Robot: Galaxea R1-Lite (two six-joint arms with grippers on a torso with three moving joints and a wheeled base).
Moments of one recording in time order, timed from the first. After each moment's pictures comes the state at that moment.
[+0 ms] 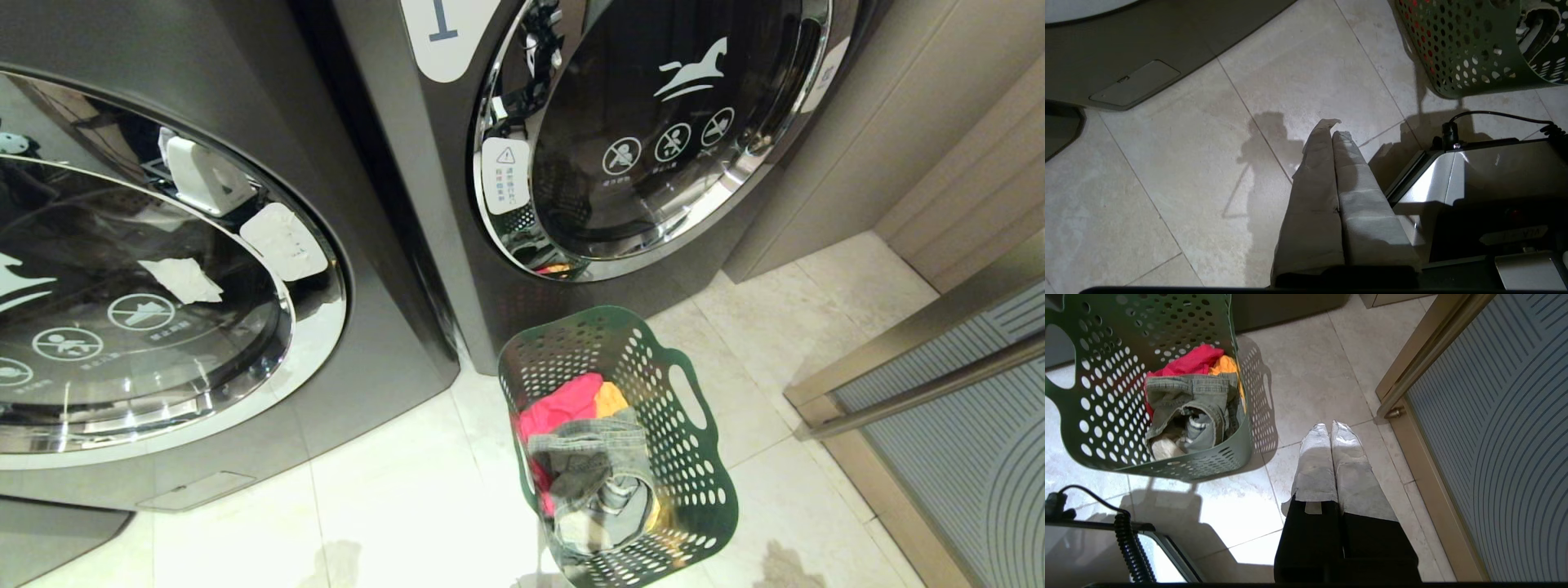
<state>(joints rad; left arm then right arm) -0.01 0.23 -0.10 0.26 -0.07 0.11 -0.01 0.02 0.00 0.00 0.02 -0.11</state>
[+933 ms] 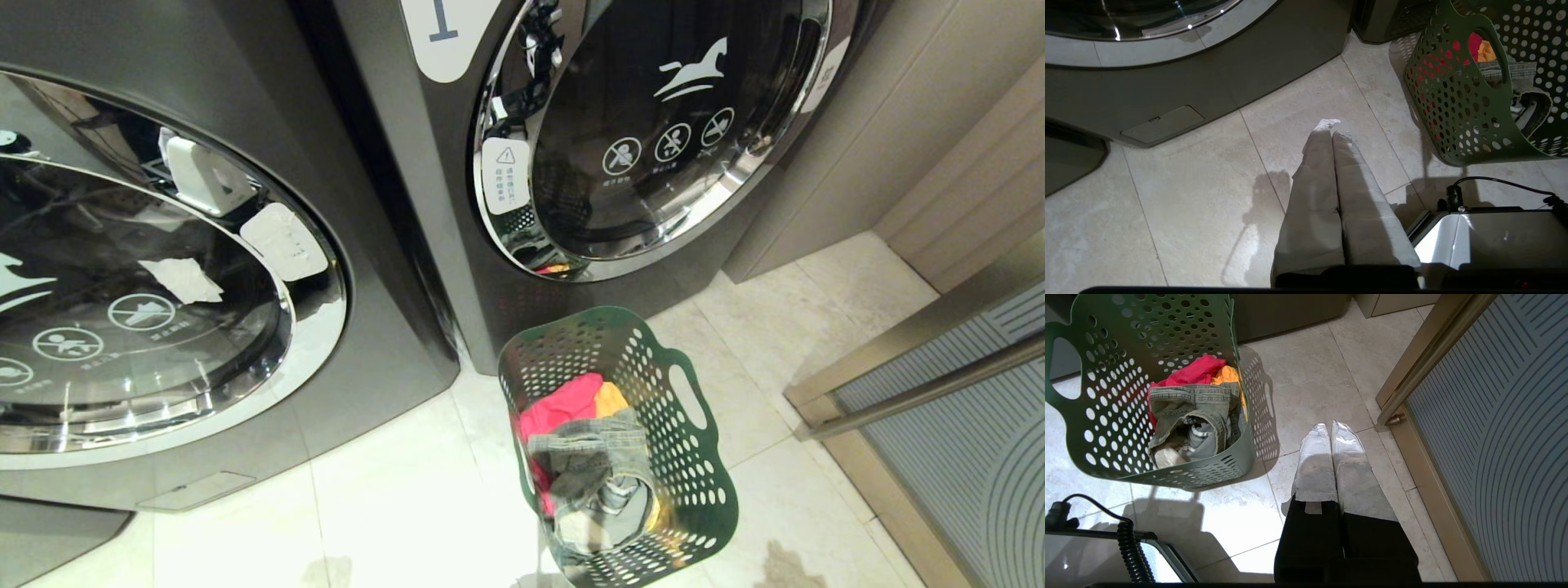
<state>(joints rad) 0.00 0.00 -0.09 0.23 0.00 0.02 -0.01 0.00 0.00 0.00 0.02 -0.10</state>
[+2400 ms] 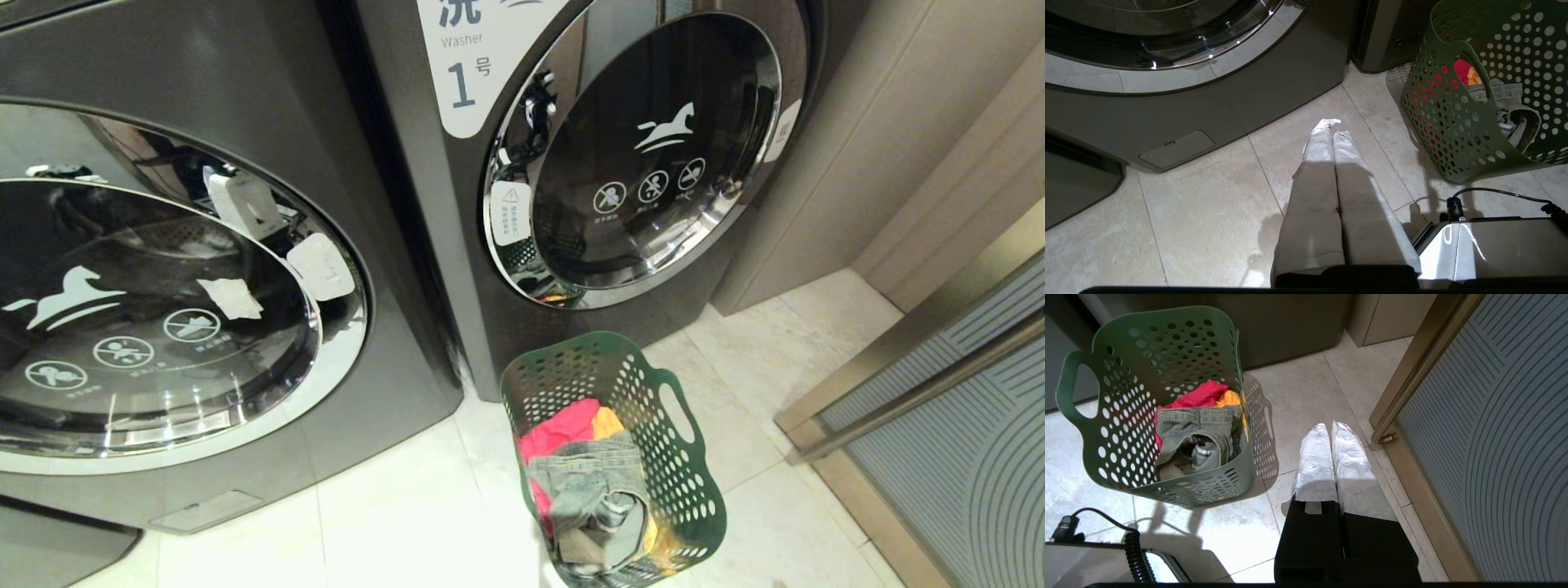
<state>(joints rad) 0.00 0.00 -0.08 0.21 0.00 0.06 -0.01 0.00 0.00 0.00 0.02 -0.09</state>
